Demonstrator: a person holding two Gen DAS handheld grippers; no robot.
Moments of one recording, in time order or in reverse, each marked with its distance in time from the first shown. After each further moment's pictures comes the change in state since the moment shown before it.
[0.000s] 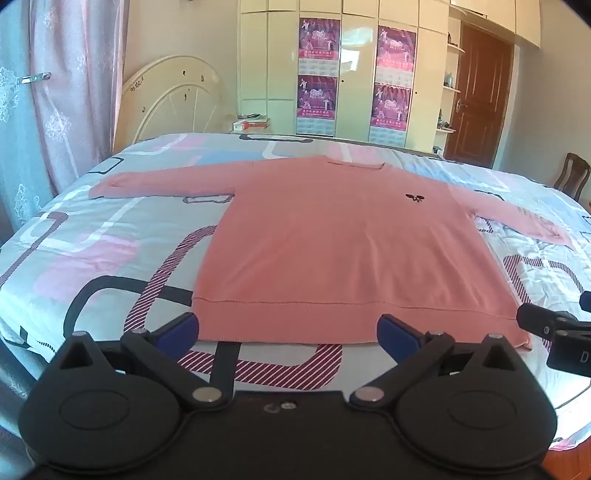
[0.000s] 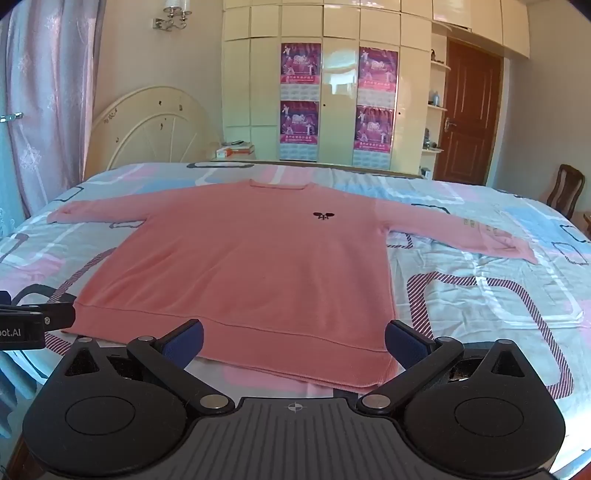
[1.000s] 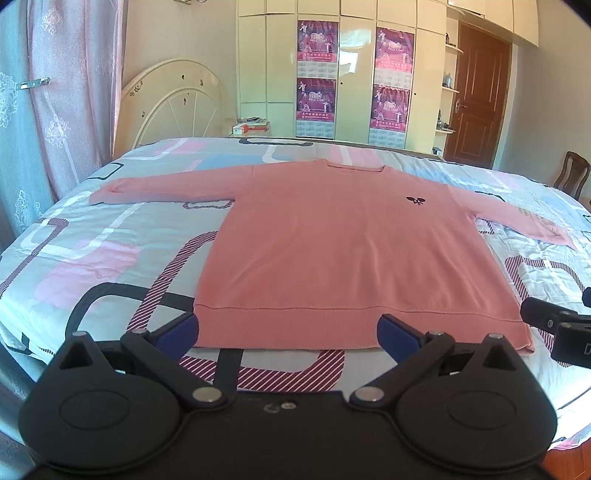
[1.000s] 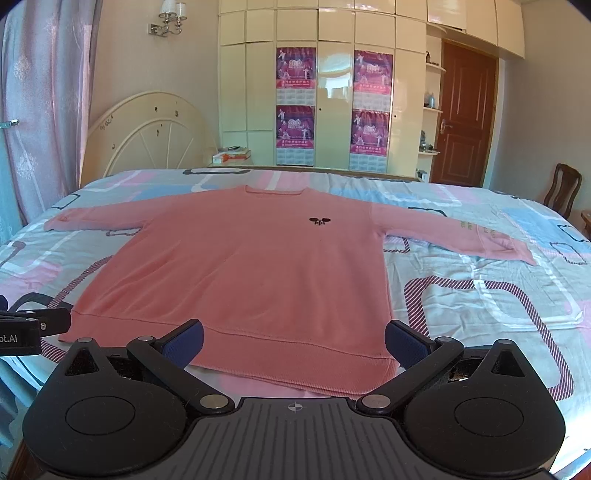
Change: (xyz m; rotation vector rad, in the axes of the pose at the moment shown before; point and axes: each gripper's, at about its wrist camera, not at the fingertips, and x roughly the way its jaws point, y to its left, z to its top) left arm -0.002 -0.001 0.005 0.014 -0.002 0.005; right arm -0.002 -0.002 0.001 0.023 -0.016 0.001
